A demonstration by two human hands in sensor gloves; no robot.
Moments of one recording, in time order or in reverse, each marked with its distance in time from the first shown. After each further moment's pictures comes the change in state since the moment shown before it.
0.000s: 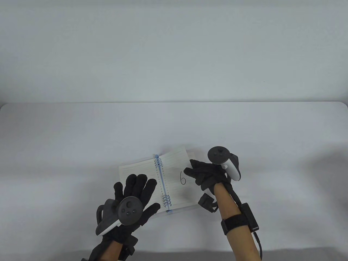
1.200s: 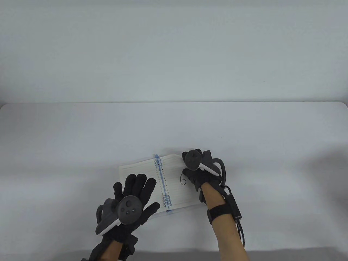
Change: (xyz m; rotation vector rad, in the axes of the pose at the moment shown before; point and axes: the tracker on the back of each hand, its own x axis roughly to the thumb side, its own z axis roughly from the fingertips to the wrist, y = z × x) left_hand -0.002 0.000 0.000 -0.002 0.010 0.016; right_hand 0.005 0.030 -0.053 -0.209 -0.053 0.678
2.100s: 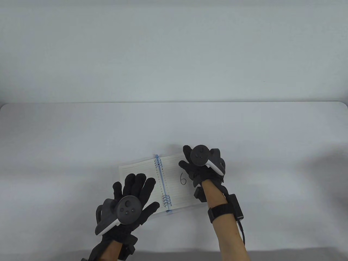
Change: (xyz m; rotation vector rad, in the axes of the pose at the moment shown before) left_hand -0.001 0.000 0.000 0.010 0.002 0.005; right_hand -0.009 -0.009 0.000 -0.073 0.008 -0.166
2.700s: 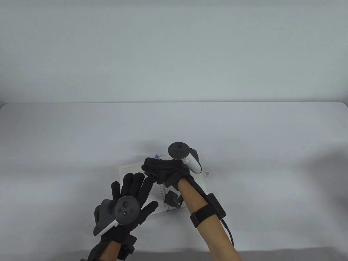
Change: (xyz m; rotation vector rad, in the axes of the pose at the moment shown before) left_hand -0.003 0.001 0.001 0.025 0.002 0.007; right_hand 0.097 0.008 0.003 0.405 -0.180 -0.666
